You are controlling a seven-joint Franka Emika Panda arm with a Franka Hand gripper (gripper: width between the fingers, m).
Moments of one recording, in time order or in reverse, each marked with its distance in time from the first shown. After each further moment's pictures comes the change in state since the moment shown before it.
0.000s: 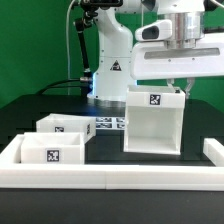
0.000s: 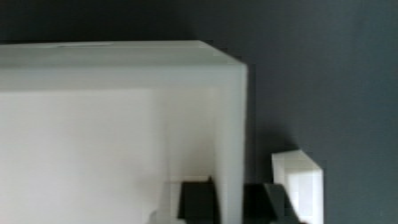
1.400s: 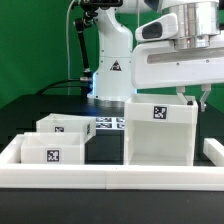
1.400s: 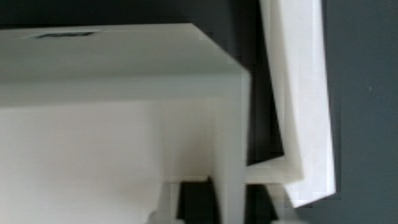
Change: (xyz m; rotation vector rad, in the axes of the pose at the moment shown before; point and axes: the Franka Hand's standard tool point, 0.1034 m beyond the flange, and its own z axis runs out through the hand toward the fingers) arm 0.119 -0.006 -0.007 0.049 0.100 0.195
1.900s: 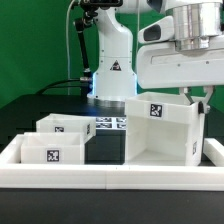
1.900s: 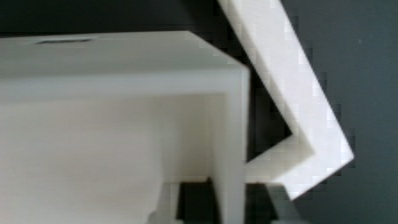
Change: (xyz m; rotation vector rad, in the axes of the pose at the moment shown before) arm 0.008 -0.006 0.003 0.010 0.006 0.339
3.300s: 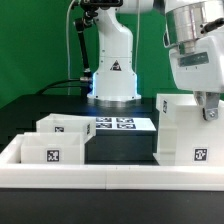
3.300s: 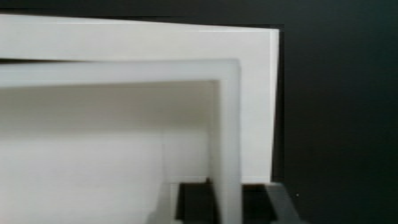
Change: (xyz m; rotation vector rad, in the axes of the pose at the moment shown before) arm 0.020 -0.022 0.004 0.072 -0.038 0.852
